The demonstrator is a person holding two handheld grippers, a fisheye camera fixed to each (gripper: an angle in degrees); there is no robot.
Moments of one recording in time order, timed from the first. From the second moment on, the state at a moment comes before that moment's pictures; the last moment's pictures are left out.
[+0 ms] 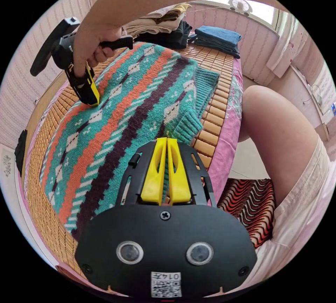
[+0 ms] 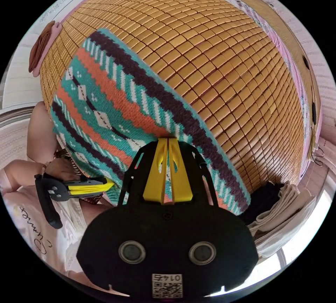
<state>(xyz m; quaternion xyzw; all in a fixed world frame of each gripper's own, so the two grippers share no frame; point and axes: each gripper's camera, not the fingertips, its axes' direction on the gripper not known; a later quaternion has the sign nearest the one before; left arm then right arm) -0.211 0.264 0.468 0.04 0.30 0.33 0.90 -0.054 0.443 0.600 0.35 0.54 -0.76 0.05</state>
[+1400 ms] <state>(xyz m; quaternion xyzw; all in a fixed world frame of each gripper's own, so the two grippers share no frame) -0.167 0.229 0.278 0.11 0.40 0.32 0.85 0.145 0.205 0.185 0.26 0.00 -0.91 0.32</state>
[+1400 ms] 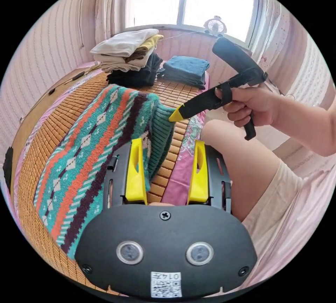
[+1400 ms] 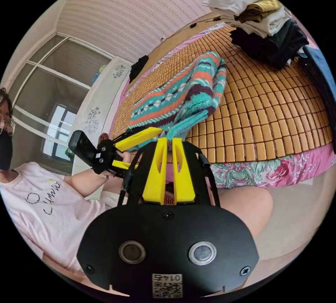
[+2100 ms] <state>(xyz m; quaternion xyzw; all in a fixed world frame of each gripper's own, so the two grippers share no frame) -0.292 0.331 0.186 0.02 0.30 0.30 0.91 0.215 0.237 0.274 0.22 0.17 -0.93 0.23</state>
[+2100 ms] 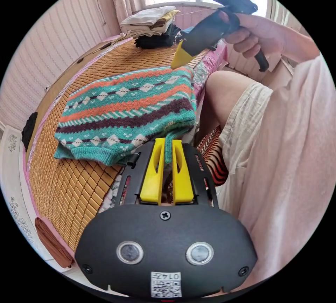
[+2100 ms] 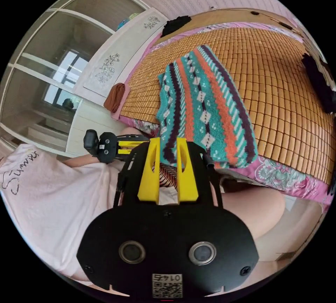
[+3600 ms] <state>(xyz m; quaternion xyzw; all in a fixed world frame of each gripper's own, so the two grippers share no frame) -0.662 0.093 0.147 0.11 0.37 -0.23 0.89 0.136 0.408 0.351 0.17 -0.07 -0.97 0.16</state>
